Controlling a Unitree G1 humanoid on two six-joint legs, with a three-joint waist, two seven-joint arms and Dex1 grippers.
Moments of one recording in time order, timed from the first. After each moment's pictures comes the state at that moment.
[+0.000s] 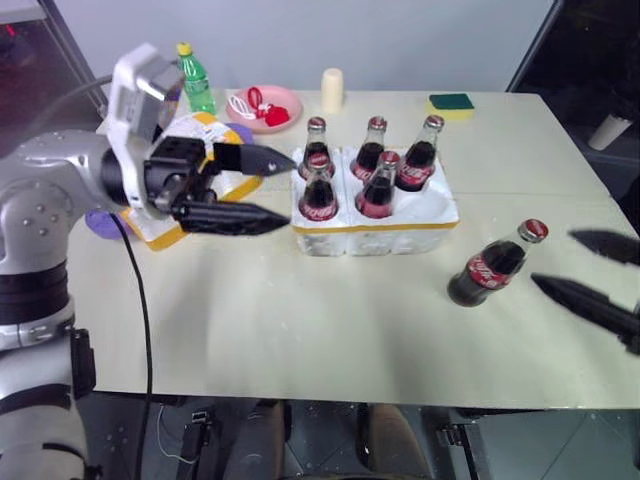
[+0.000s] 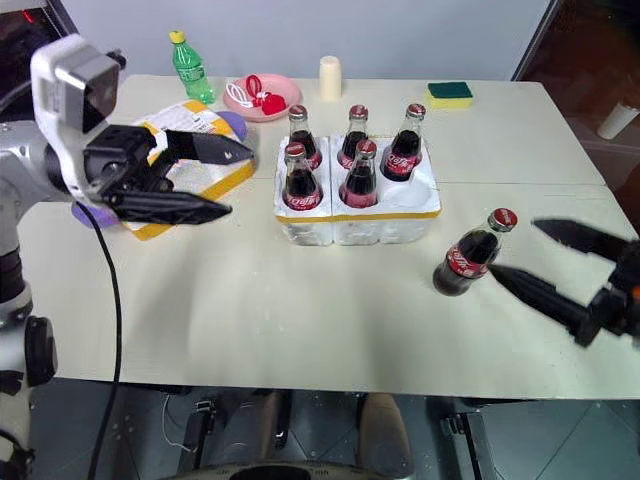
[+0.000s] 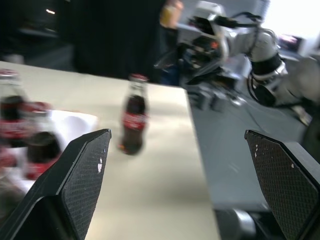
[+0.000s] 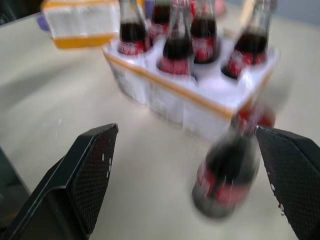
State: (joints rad) left arm -0.81 0.82 0.08 -0.25 -0.91 1.00 -1.30; right arm 0.35 -0.81 -1.19 -0.80 1.10 1.08 0.80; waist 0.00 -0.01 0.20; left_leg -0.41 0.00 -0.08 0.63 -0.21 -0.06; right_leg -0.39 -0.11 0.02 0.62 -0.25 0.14
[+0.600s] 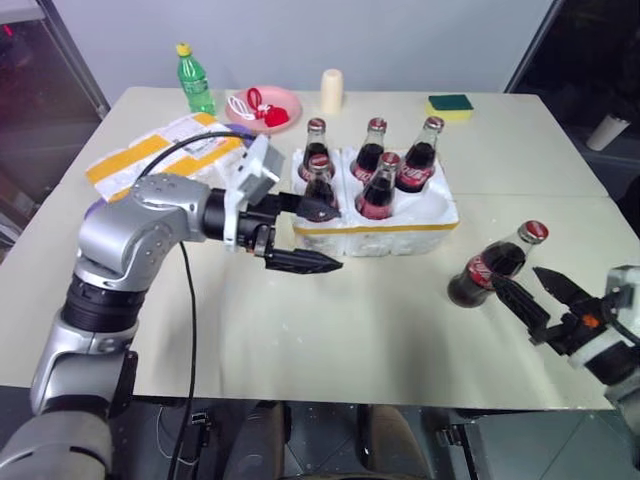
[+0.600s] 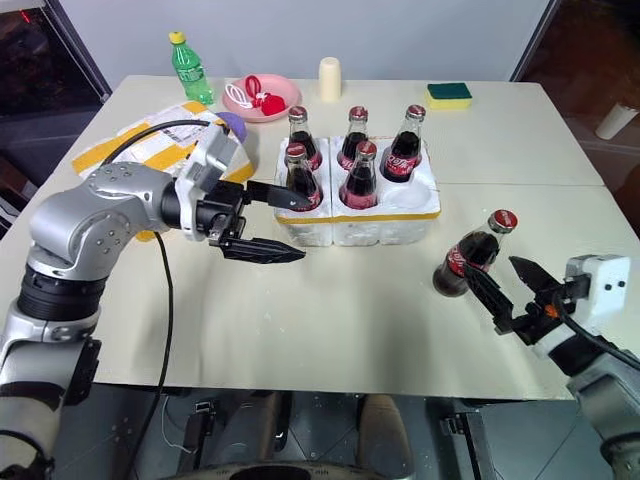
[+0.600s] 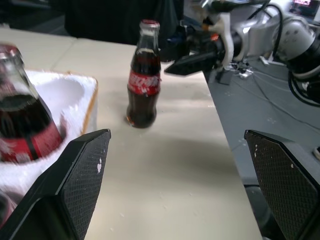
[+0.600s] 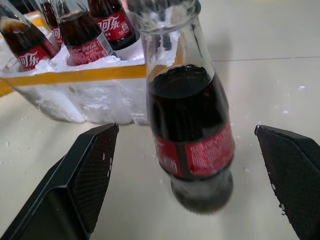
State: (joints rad) left arm -0.80 0.64 -0.12 -0.19 -0.69 0.80 -1.21; right arm 0.27 -0.50 -0.70 -0.66 0.88 0.80 0.43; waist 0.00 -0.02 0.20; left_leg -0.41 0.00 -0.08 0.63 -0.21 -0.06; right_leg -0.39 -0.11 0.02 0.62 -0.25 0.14
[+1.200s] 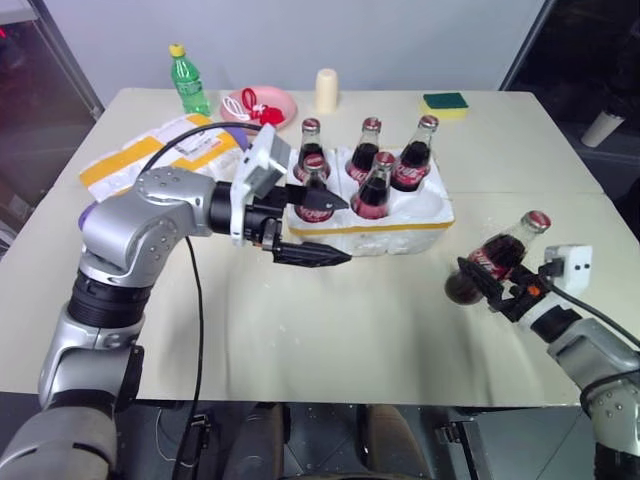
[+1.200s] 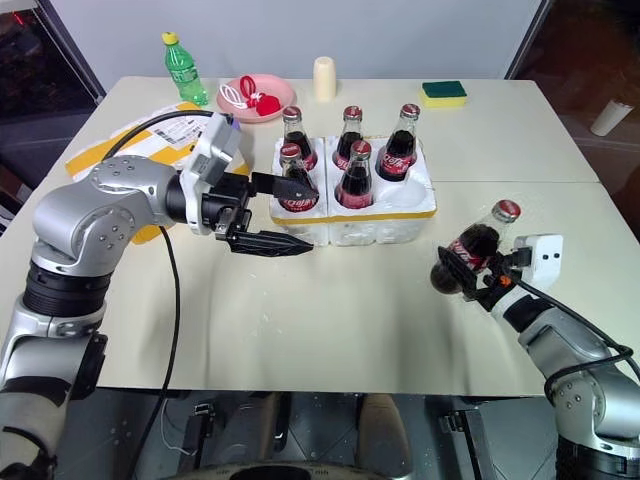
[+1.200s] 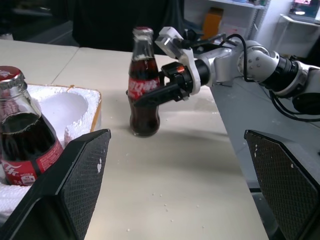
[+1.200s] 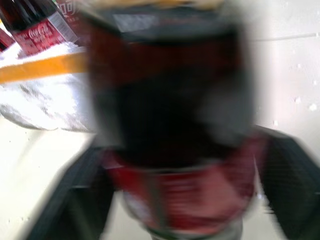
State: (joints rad) left arm -0.82 0.62 -0.12 -0.19 -0.68 0.80 -1.18; right arm 0.07 -0.52 -0.47 -0.37 0.72 0.66 0.47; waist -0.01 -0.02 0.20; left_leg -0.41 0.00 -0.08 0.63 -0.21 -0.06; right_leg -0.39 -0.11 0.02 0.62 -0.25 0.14
